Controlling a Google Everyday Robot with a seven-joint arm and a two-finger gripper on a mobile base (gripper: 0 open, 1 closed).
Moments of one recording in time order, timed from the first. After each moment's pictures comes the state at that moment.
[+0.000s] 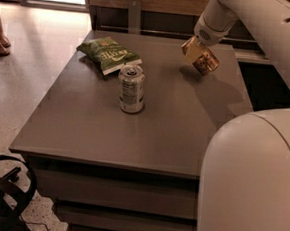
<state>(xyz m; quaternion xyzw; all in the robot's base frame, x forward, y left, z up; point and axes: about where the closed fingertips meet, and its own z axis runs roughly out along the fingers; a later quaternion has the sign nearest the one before) 0.760 -0.165 0.878 -0.45 0.86 -0.06 0.24</state>
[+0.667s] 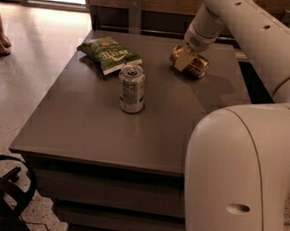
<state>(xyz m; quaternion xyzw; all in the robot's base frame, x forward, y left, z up) 0.772 -0.138 0.841 -0.48 0.85 -0.01 0.21</state>
